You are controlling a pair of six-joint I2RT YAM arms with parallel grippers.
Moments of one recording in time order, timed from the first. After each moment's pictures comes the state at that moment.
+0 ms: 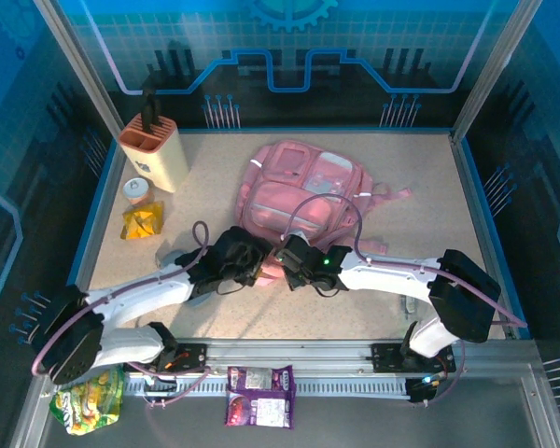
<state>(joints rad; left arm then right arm) -0.75 1.24 0.62 -0.16 -0.01 -1.71 1.02 1.54 0.93 -0.48 0.28 0.54</state>
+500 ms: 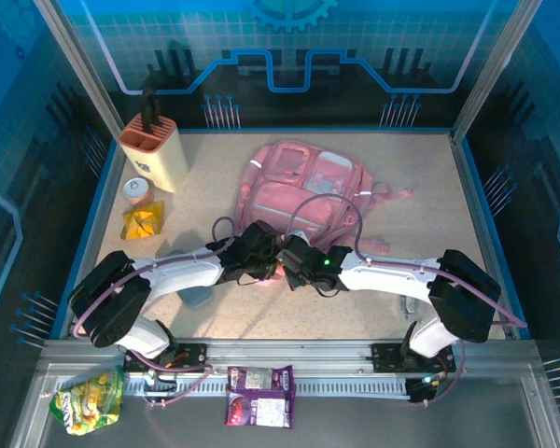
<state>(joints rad) -0.77 1.50 0.75 -0.14 -0.01 -1.85 1.02 1.54 0.92 -0.47 0.30 0.54</state>
